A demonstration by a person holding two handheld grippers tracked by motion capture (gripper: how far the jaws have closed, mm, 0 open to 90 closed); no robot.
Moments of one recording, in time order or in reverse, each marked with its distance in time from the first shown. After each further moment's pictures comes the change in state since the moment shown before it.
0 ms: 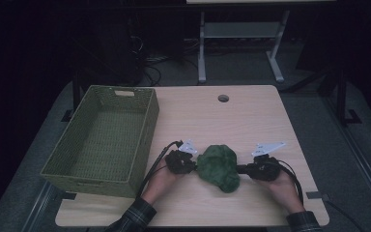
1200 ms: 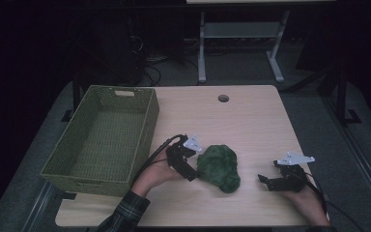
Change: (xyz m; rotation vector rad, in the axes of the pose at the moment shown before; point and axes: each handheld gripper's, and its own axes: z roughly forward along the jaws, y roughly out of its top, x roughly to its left) left arm -0.017 0.042 -0.032 0.101 -0.001 0.164; right arm -0.022 -0.061 -0.036 -0.025 -0.339 0.078
